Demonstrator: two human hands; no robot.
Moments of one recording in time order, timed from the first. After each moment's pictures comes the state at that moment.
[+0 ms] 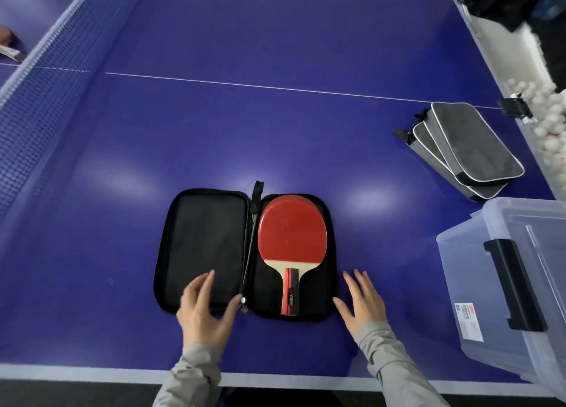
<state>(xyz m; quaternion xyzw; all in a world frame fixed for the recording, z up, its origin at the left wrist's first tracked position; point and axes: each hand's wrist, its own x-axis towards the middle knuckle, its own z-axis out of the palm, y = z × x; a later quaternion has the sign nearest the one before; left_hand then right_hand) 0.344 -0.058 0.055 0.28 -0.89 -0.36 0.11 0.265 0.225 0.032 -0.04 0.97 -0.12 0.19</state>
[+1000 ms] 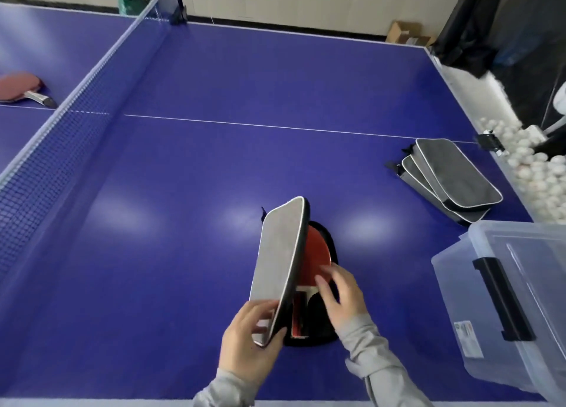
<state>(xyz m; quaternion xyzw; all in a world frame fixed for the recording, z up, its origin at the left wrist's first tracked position) 0.341 -0.030 0.148 0.12 -0.82 -0.56 0.06 0.247 0.134 0.135 -0.02 0.91 -0.42 0.02</state>
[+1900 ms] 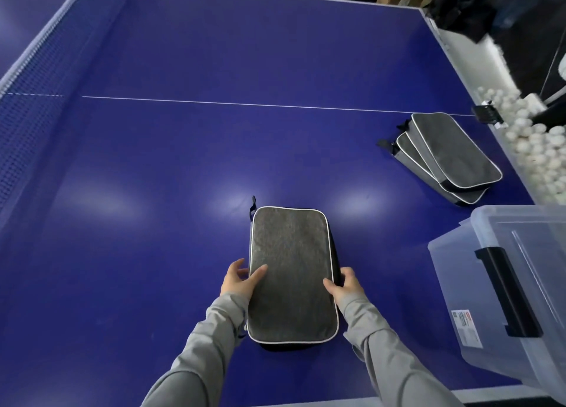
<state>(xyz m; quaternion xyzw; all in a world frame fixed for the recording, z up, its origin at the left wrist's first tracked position) 0.226 -0.048 0.058 0.39 -0.68 -0.60 -0.18 0.204 0.167 0.073 0.26 0.83 -0.42 0.26</state>
